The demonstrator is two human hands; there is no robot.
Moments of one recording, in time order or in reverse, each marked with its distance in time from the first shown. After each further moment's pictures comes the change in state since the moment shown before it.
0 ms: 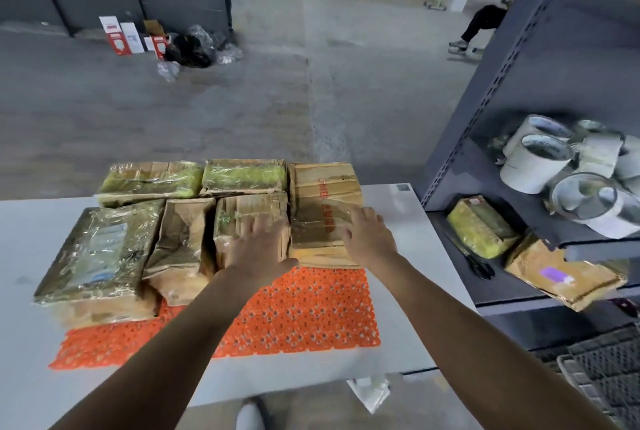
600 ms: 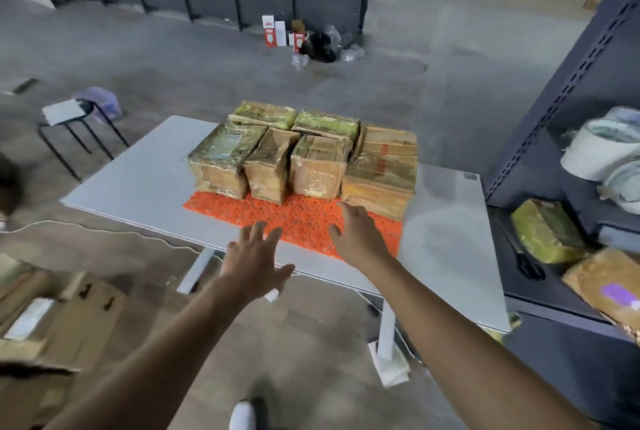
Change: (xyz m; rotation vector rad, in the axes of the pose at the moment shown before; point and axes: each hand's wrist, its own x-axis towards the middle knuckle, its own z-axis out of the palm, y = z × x) left_hand -0.256 0.070 0.037 0.000 0.083 -0.414; right_hand -0.174 -0.018 0.016 0.207 -0.191 -0.376
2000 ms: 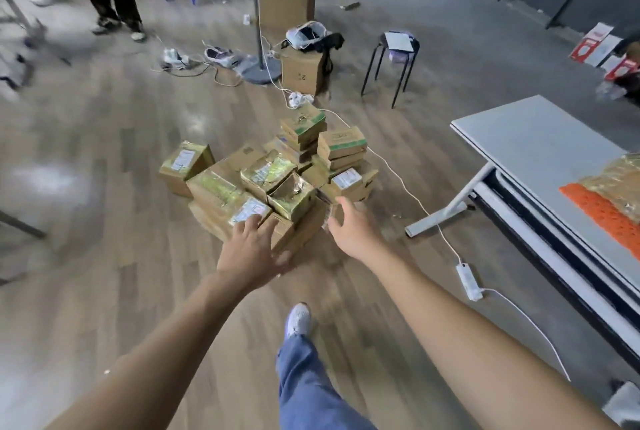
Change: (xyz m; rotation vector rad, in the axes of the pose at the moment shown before) left_hand -0.569 -0.532 0.059 -0.312 0.034 -0.892; right_hand -0.334 -0.581 0.418 -0.098 -0.587 -0.557
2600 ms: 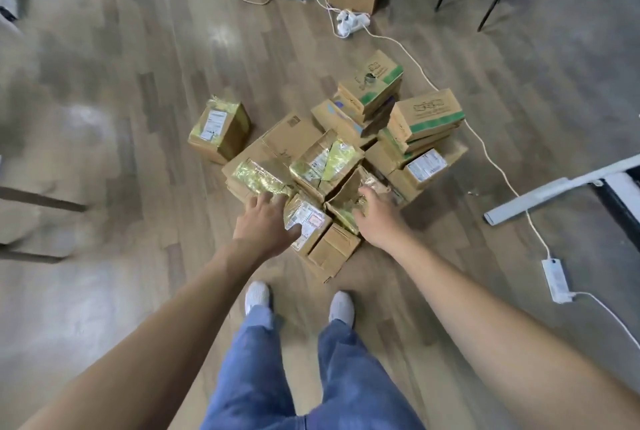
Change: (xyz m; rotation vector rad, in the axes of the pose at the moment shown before) left_hand 0.295 -0.170 0.007 0.019 -0.233 -0.140; right_hand 0.297 -0.074 0.105 0.022 -0.275 0.100
